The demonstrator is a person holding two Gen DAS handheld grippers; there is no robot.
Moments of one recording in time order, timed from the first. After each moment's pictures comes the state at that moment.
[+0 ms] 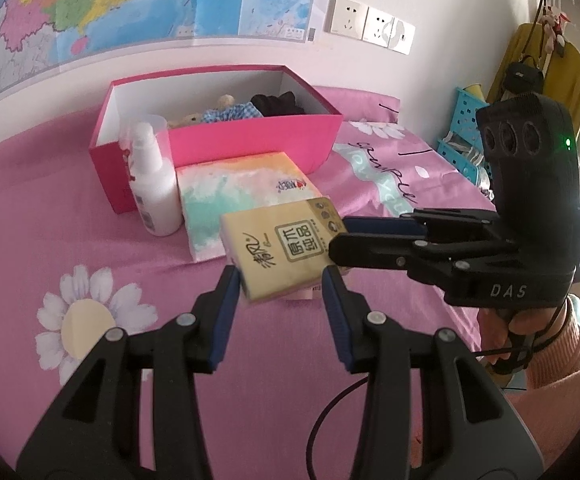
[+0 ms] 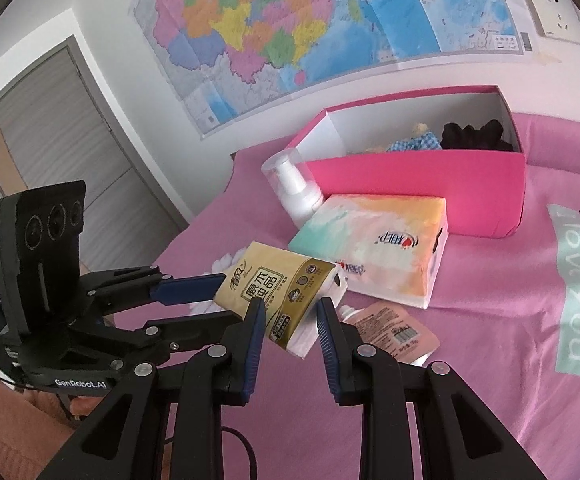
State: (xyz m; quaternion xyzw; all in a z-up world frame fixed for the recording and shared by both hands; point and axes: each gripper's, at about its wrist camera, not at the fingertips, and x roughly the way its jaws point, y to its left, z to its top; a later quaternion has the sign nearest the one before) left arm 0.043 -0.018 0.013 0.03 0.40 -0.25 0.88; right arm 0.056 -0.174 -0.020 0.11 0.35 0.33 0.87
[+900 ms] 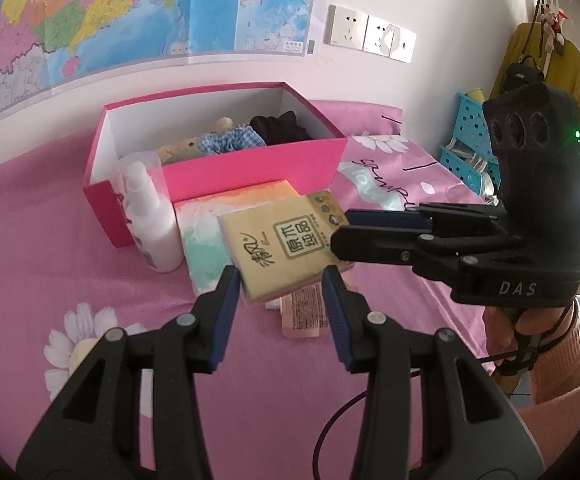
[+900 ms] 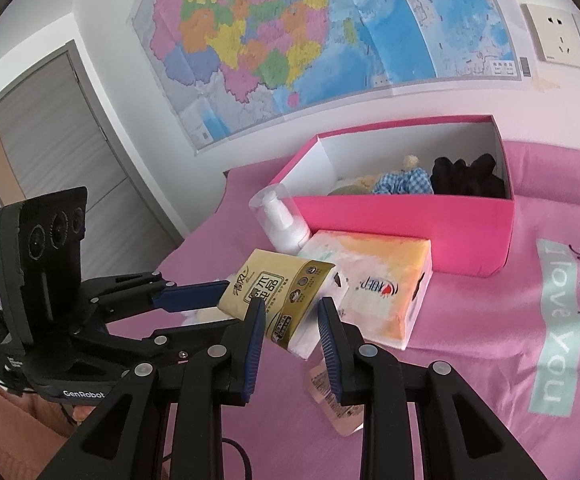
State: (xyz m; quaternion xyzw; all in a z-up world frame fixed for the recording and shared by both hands) left arm 0.067 -0.027 0.023 0.03 0.38 -0.25 0.89; right arm 0.074 -0.185 0.001 0.11 0.33 0.32 0.88
